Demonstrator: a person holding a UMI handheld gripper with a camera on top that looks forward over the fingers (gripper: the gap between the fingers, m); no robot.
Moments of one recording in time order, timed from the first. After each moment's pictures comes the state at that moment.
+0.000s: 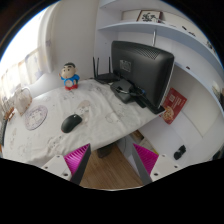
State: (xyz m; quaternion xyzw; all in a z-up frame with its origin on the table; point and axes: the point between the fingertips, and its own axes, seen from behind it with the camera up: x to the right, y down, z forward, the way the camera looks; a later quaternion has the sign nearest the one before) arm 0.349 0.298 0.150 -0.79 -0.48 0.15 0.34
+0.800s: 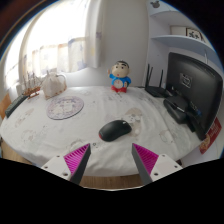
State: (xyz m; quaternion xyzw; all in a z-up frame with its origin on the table) arm 0.204 0.175 0.052 -0.65 -0.62 0.27 0.35
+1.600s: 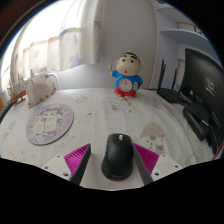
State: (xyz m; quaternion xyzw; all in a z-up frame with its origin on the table) arm 0.026 0.173 -0.008 -0.65 -0.62 0.27 0.35
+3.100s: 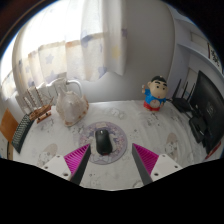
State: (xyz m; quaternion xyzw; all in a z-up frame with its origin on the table) arm 0.028 -0.033 0.150 -0.68 -0.63 0.24 0.28
